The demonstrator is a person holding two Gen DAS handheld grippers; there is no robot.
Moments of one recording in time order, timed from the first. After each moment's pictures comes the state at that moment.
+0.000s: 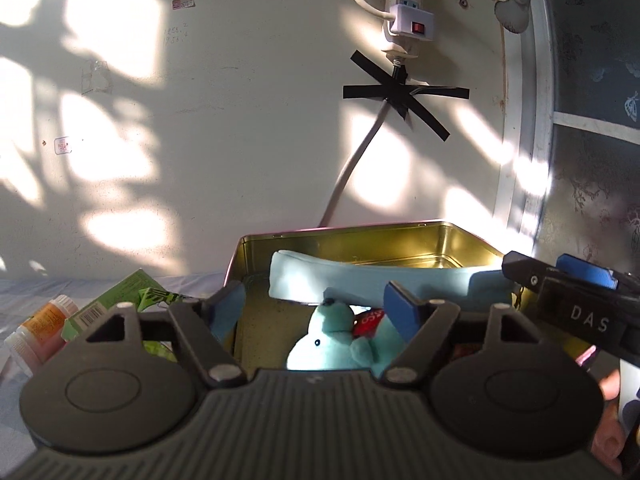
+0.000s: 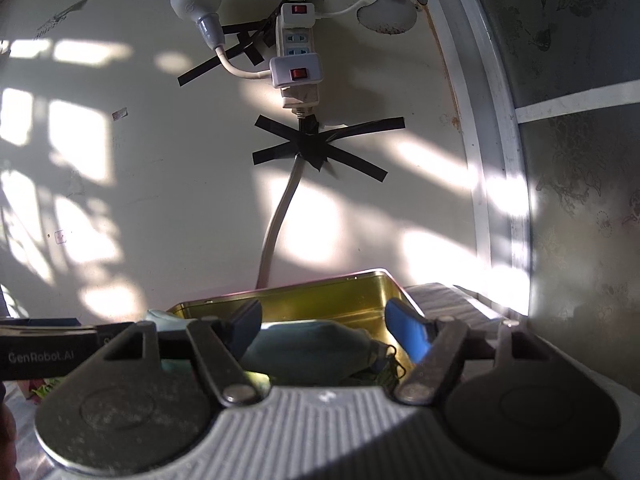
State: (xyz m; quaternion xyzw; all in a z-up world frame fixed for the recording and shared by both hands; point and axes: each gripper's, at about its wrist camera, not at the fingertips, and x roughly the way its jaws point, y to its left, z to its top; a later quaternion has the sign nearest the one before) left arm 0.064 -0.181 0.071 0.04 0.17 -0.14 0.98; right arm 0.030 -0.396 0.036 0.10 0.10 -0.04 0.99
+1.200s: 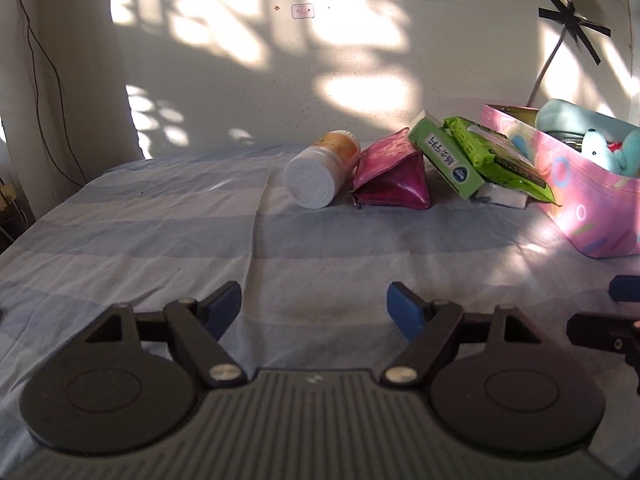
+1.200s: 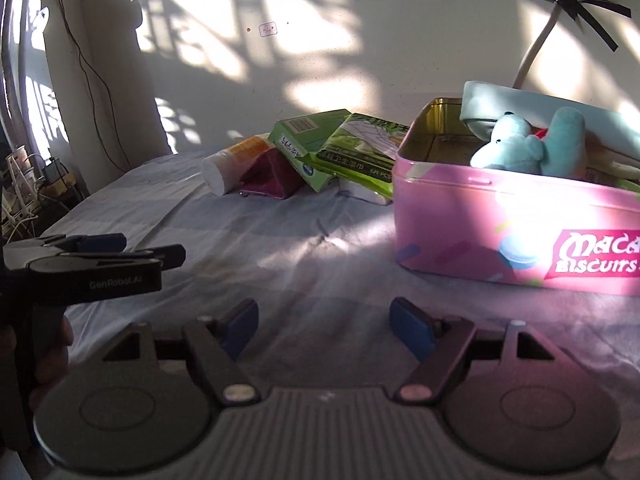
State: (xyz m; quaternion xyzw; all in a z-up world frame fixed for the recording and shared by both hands) left arm 0.012 0.049 0.006 0.05 0.27 0.03 0.96; right arm -0.013 -0.171 -0.011 0.03 0.32 0.18 0.93
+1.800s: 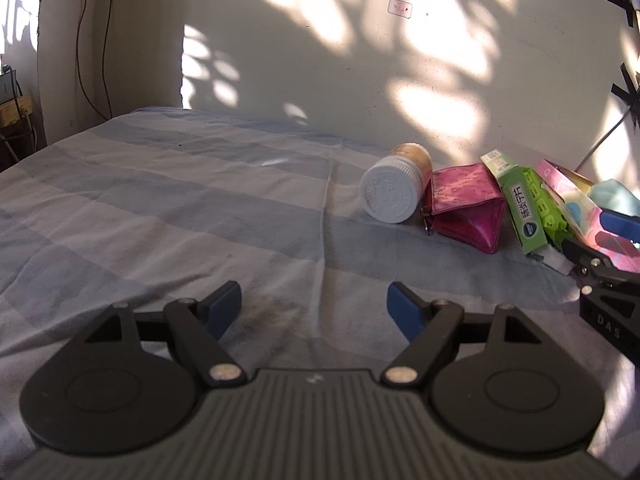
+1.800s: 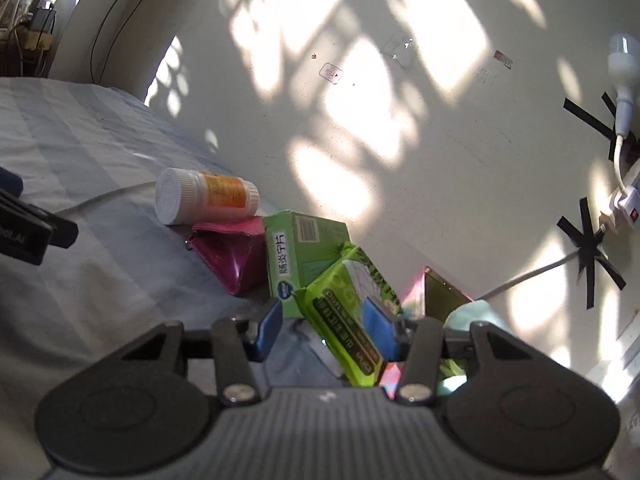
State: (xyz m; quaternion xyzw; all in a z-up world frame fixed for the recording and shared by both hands) left arm 0.032 0.106 0.004 -0.08 0.28 0.05 0.95; right arm 0.041 -0.071 0.004 -0.31 0.18 0.07 0.93
